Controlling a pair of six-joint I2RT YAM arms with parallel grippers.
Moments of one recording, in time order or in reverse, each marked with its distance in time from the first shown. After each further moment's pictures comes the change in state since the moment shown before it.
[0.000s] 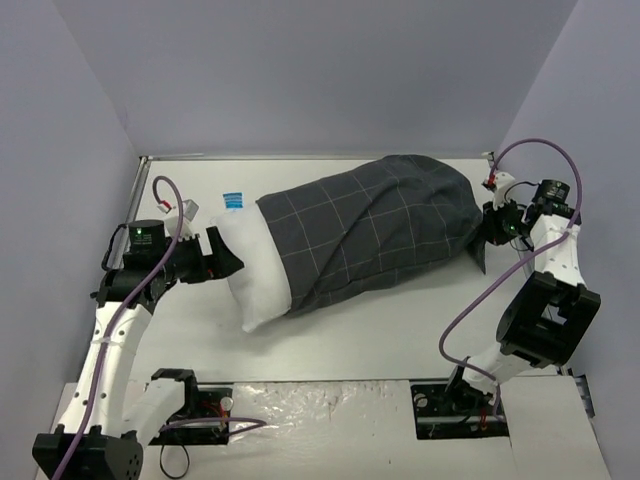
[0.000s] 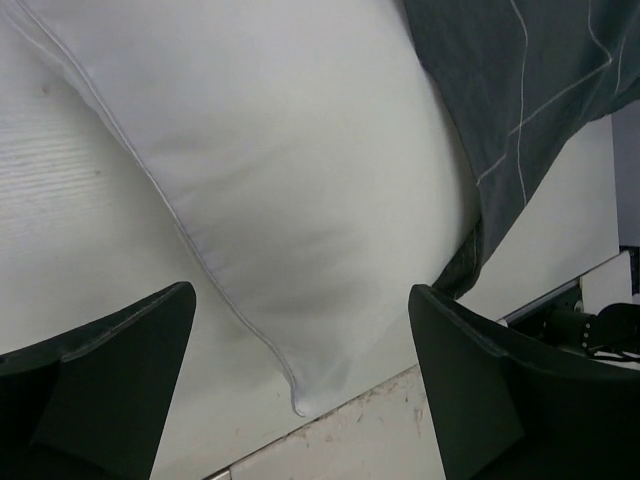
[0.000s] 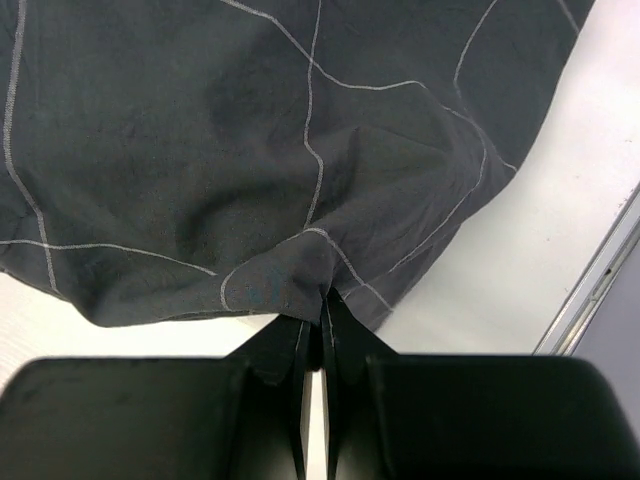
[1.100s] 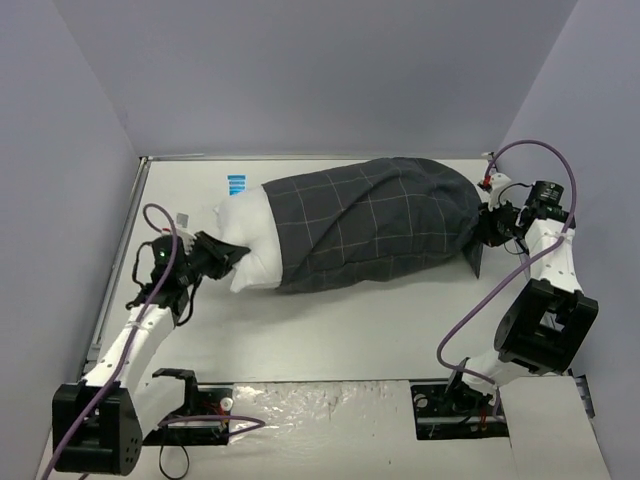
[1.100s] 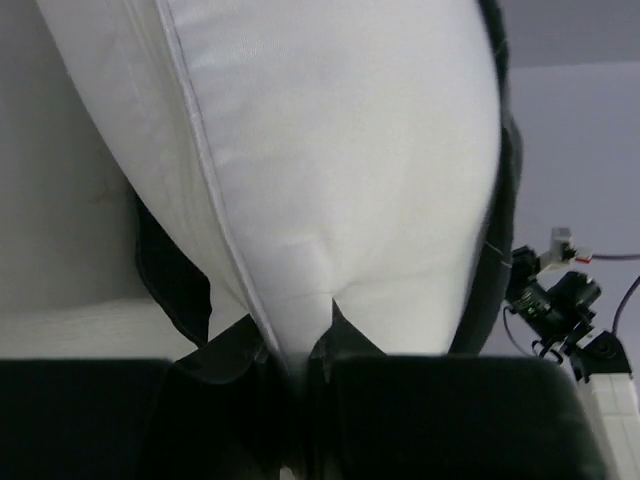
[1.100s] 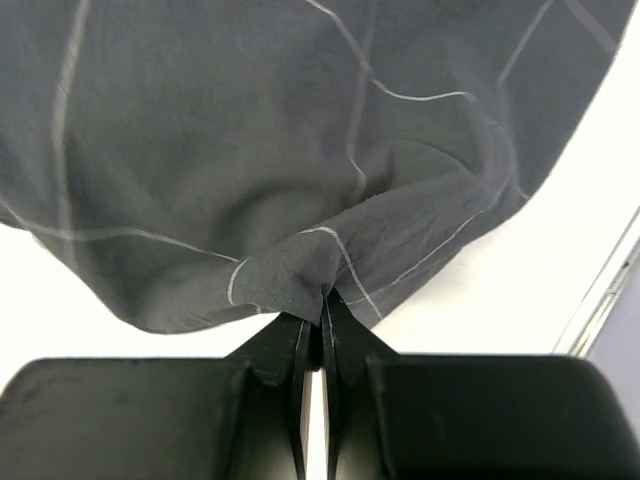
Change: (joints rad) left arm -0.059 0.083 -0.457 0.816 -0.033 -0.796; right arm 0.037 -0.042 -0.046 0.034 0.032 0.074
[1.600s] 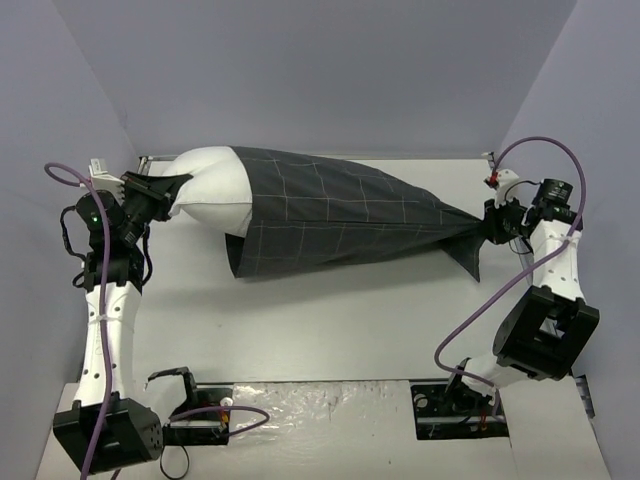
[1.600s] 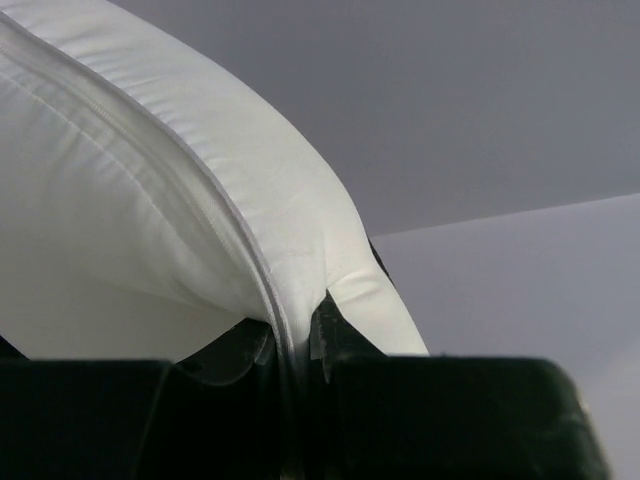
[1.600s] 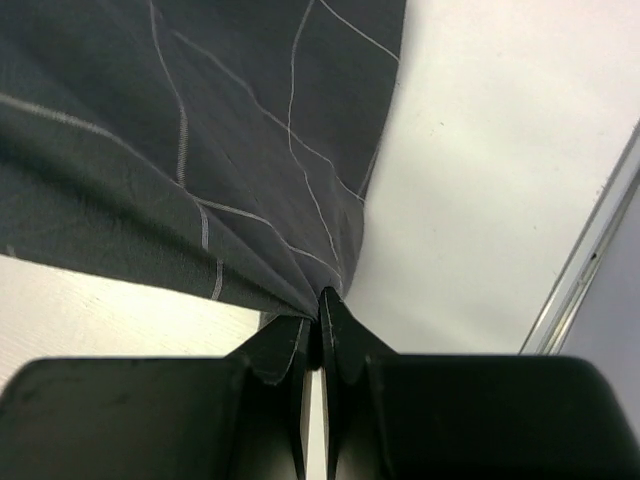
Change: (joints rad) left arm 0.298 -0.004 0.476 -0.101 0.016 -0.080; right arm -0.025 -0.040 0.024 -0.018 -0.008 0.000
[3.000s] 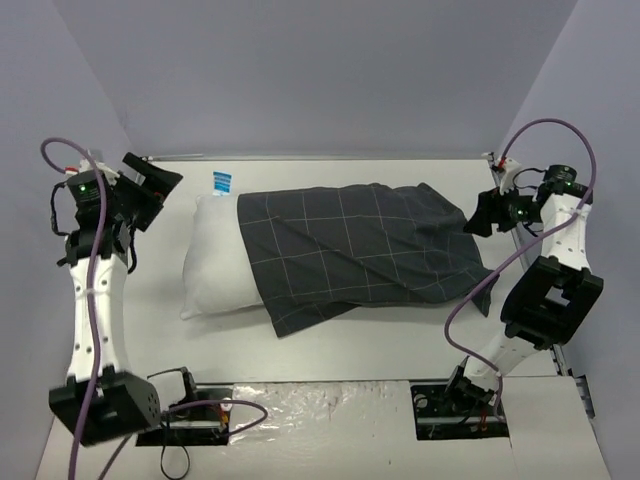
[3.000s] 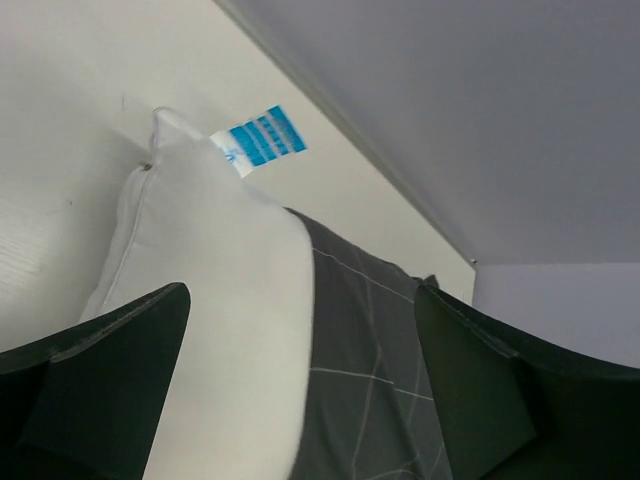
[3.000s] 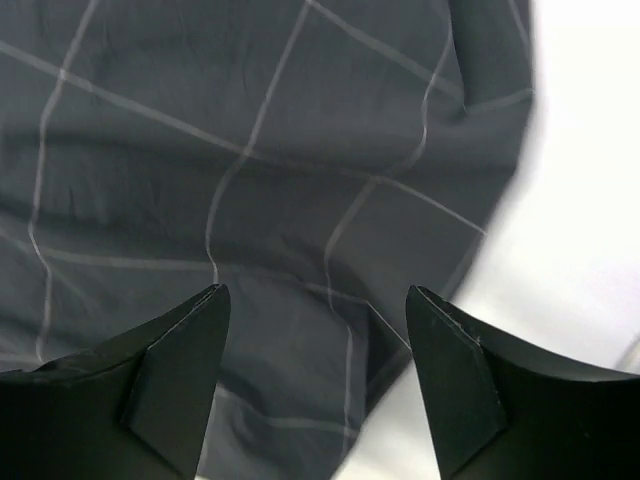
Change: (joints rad) left arm 0.047 0.114 0.246 -0.451 -0.159 0.384; right arm -0.051 0.198 0.267 -0.293 -0.180 -0.081
